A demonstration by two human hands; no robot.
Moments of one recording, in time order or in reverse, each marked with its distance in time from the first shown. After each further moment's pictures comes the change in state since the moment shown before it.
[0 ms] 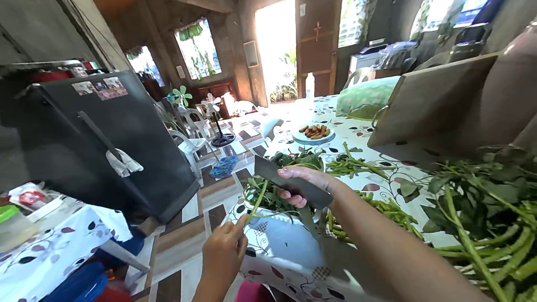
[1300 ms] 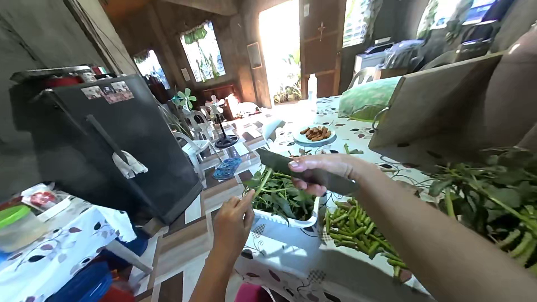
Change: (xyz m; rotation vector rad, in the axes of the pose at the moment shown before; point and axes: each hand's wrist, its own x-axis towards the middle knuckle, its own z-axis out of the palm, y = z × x) left_hand 0.055 0.012 0.019 -0.098 0.065 0.013; right_hand -0.052 -0.046 0.018 -0.481 0.208 -0.032
